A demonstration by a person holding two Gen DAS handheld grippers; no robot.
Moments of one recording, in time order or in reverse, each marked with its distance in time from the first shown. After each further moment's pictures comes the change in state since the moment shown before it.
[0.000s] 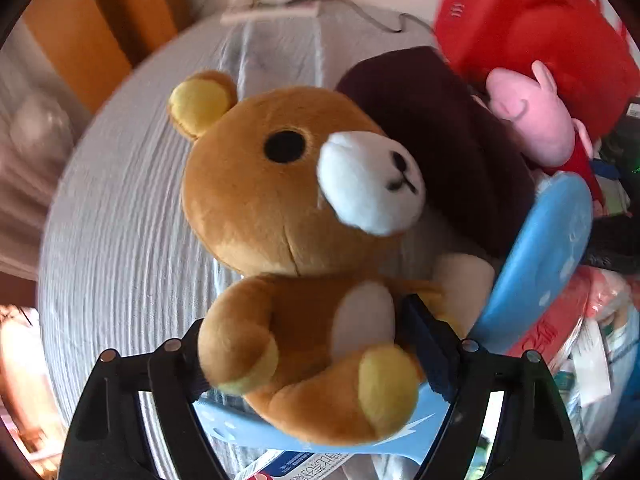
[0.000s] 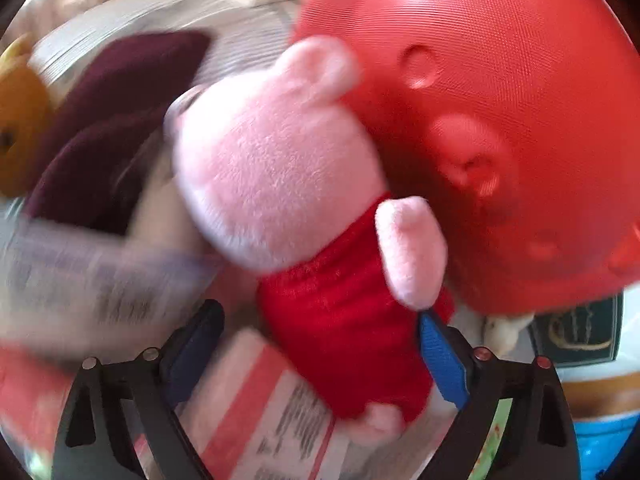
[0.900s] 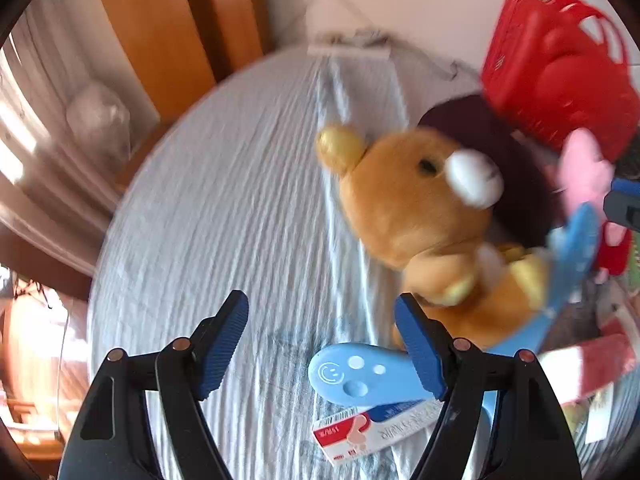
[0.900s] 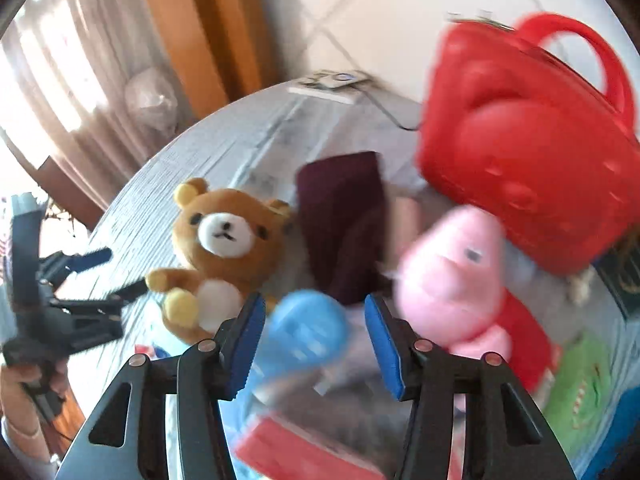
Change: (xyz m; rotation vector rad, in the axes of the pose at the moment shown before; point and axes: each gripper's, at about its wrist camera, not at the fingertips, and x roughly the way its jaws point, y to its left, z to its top) left arm -0.042 0.063 -0.045 -0.098 -0.104 0.116; right arm -0.141 0.052 0.013 0.204 -0.202 0.394
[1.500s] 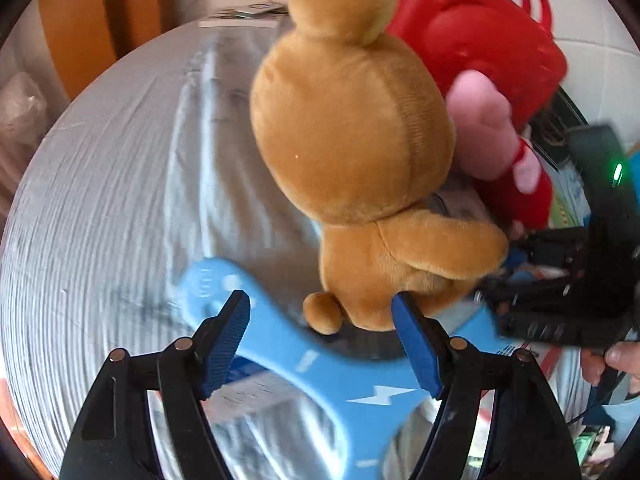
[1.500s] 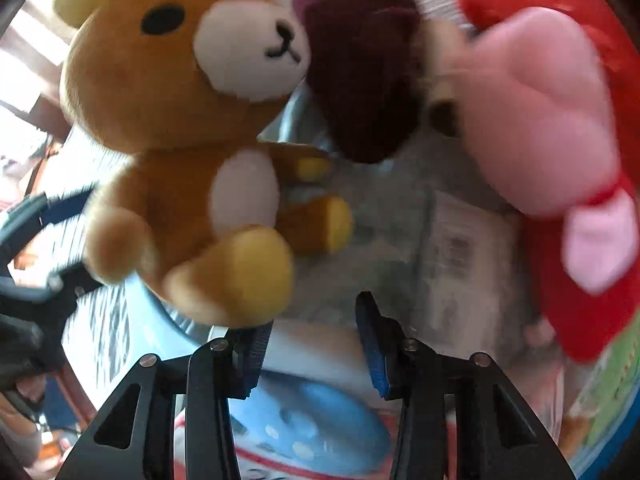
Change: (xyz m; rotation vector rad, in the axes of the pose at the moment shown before) left arm -0.010 -0.070 -0.036 0.066 0.035 -0.312; right arm 0.080 -0.024 -0.082 0.017 0.329 0.052
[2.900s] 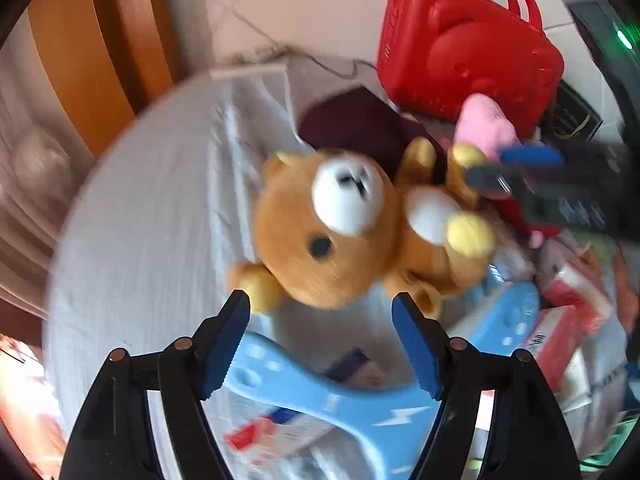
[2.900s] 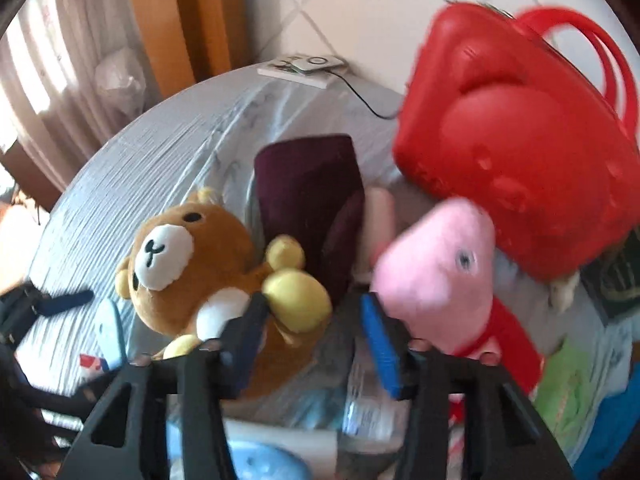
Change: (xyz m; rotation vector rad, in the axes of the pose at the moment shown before) left arm -0.035 0.014 0.012 0.126 -0.120 0.166; right arm -0.069 0.011 0.038 0.024 -0.323 -0.179
